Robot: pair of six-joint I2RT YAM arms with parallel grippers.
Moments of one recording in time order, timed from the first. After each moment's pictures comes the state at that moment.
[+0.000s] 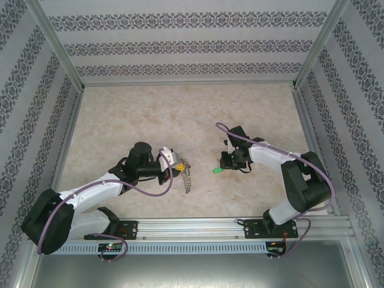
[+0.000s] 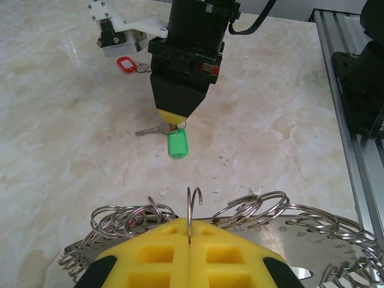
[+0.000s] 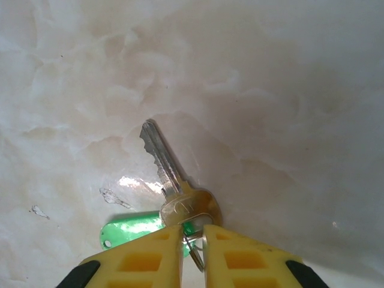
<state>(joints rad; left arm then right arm) -0.58 1.16 0.47 0.18 0.63 0.30 0.40 1.56 0.80 -0.53 -0.24 0.41</state>
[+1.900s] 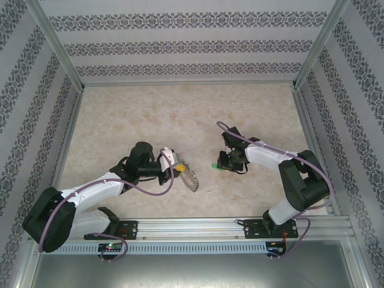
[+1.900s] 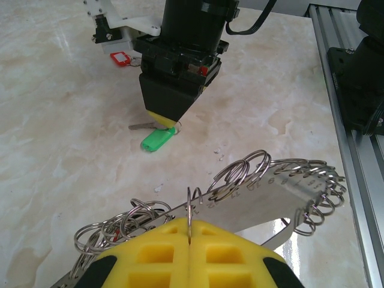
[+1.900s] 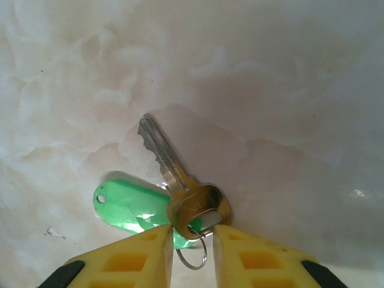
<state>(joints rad) -0.58 1.18 0.48 0.17 0.64 0.30 0.46 1.58 0.82 -0.55 -0.20 0.65</state>
